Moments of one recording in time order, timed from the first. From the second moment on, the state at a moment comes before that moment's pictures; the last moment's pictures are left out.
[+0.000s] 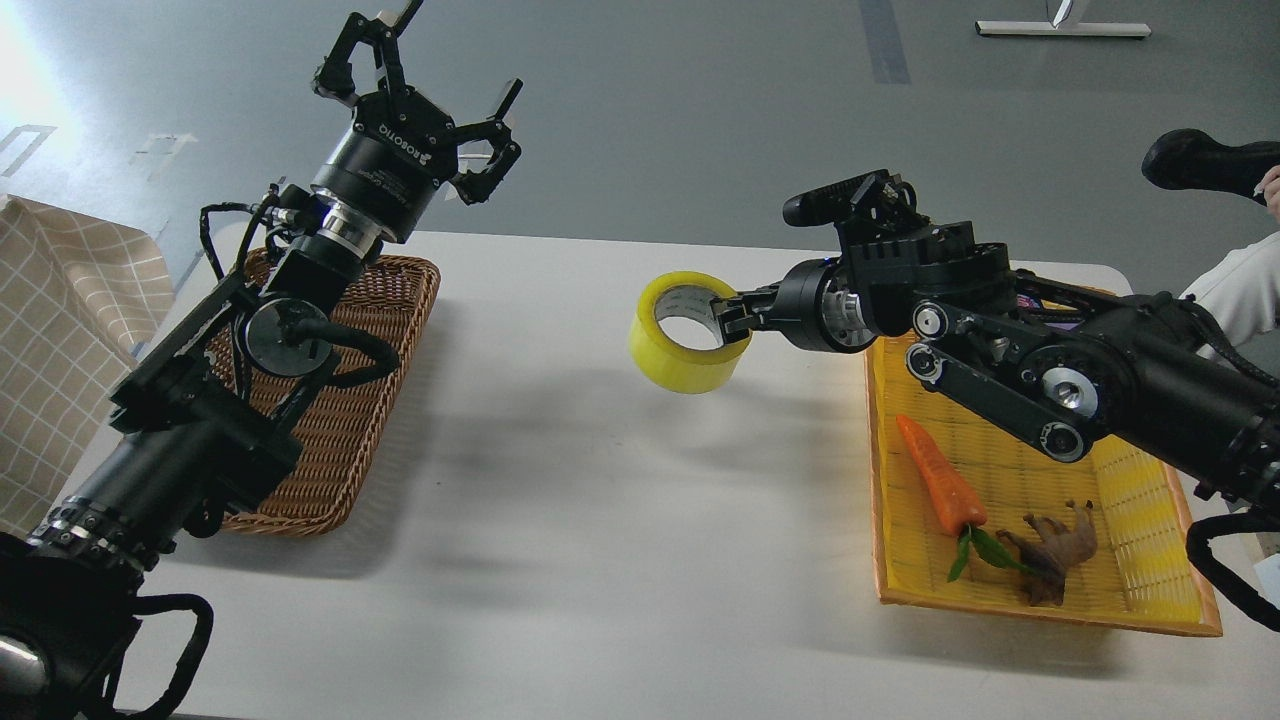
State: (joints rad) left arm -0.64 0.26 -1.10 -1.00 0.15 -0.49 -0.23; right arm 1.12 -0.18 0.27 1.02 -1.62 0.49 -0.11
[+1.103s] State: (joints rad) left arm -0.64 0.26 -1.10 -1.00 0.15 -0.49 -0.23; right arm 1.08 -0.04 0.21 0.92 -1.74 0.49 -0.12
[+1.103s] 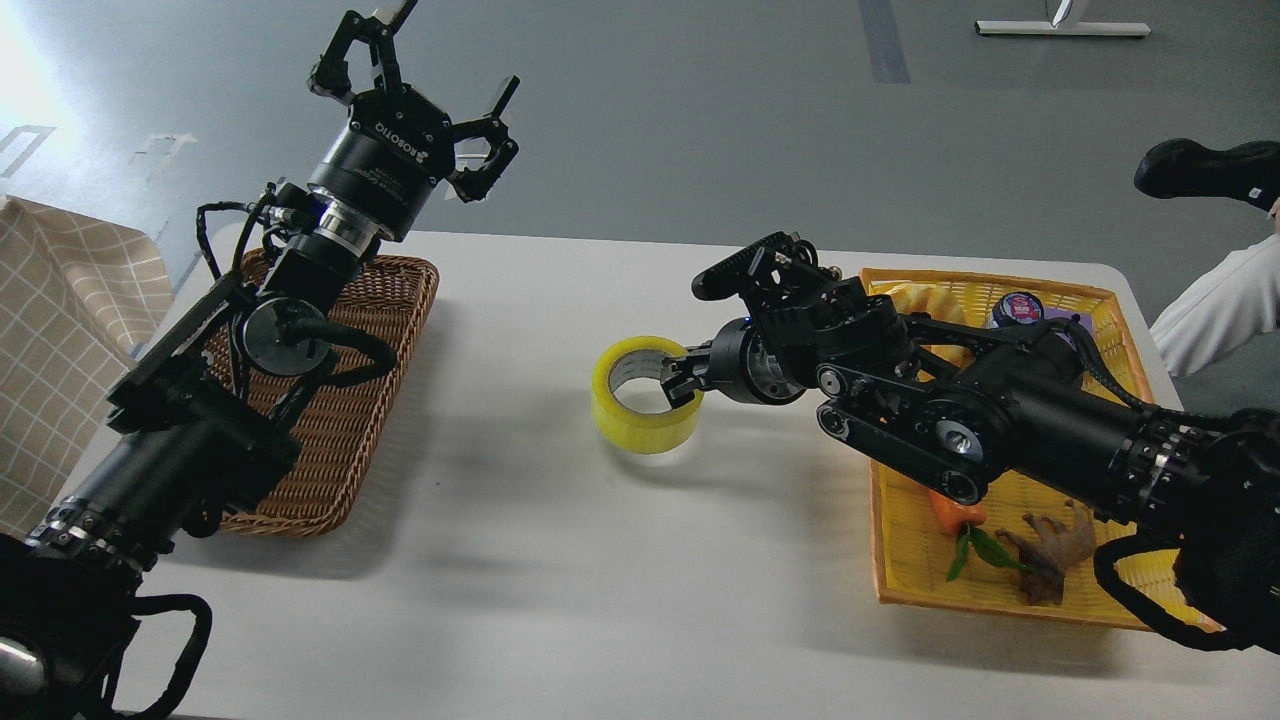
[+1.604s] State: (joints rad) left arm -0.64 0.26 -1.10 -1.00 0.15 -0.49 -0.23; right arm 1.07 -0.01 0.20 0.90 -1.74 0.49 -0.11
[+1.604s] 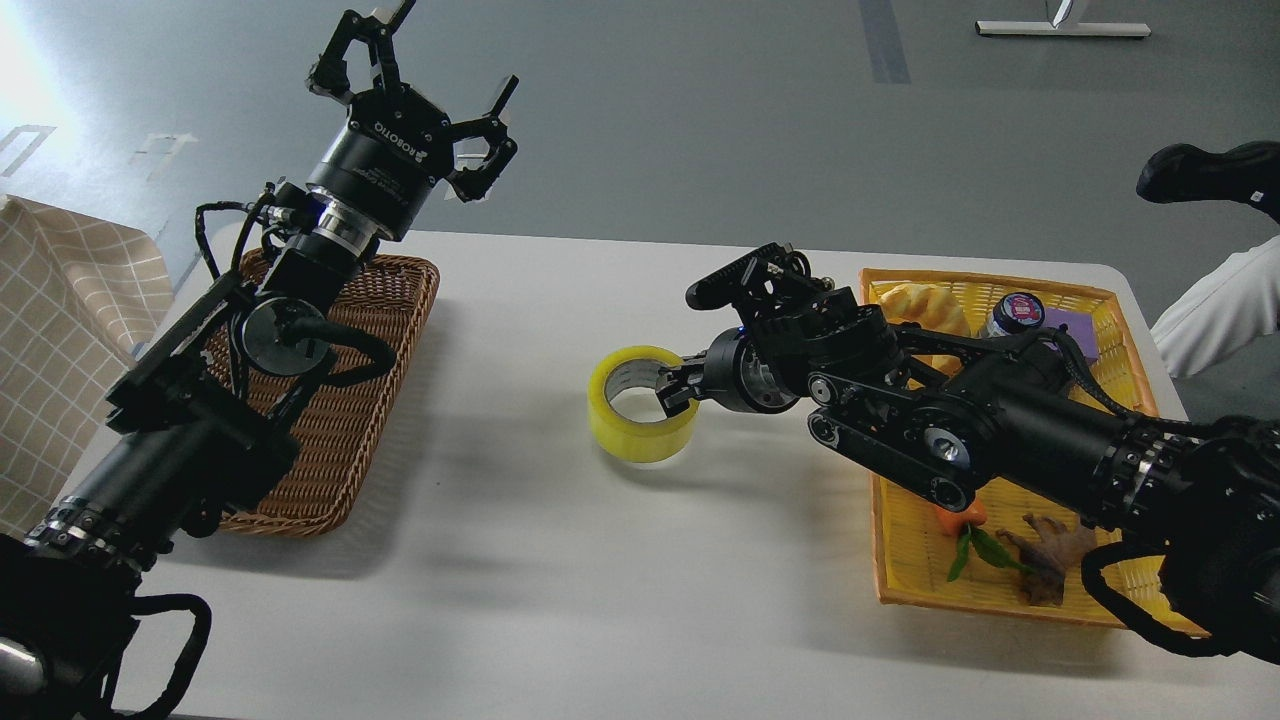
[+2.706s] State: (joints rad) left arm -0.64 0.27 -1.11 -1.00 0.15 -0.49 -0.23; right arm 1.03 0.00 0.21 0.87 -1.78 0.42 -0.11
